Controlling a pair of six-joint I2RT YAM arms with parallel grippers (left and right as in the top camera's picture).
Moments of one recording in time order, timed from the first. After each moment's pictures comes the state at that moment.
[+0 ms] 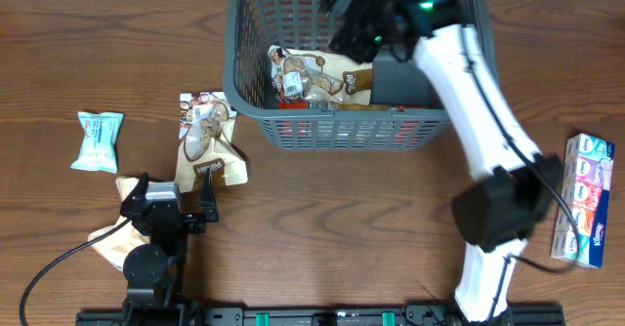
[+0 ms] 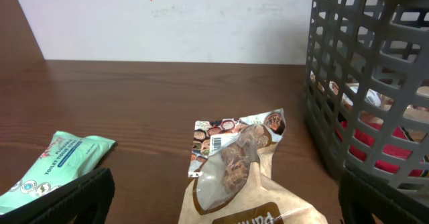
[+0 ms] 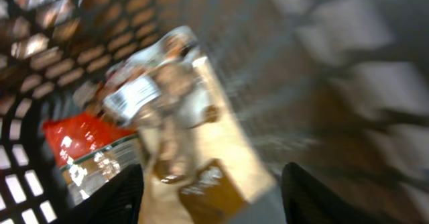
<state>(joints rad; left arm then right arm) -0.06 0.04 0.03 -0.12 -0.08 -0.01 0.32 2.05 2.12 -0.96 -0.27 -0.59</state>
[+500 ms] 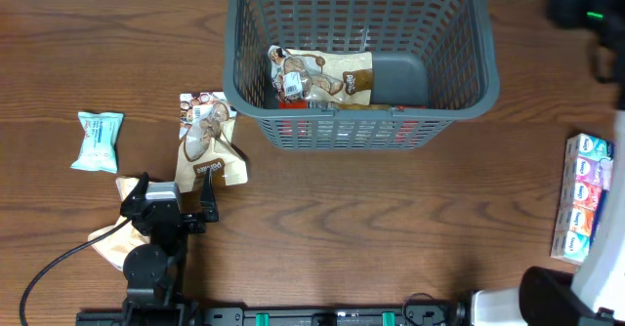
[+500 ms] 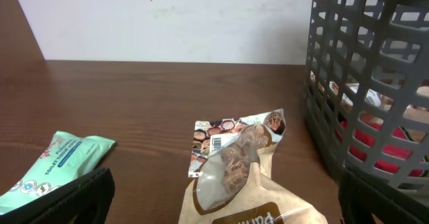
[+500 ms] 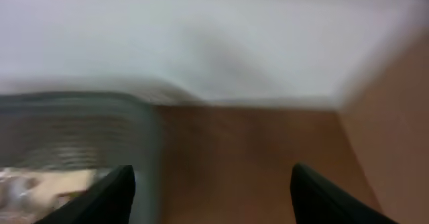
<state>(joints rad) -0.06 0.04 0.03 -0.12 -0.08 -0.01 -0.19 1.61 2.17 -1.08 0.04 -0.05</state>
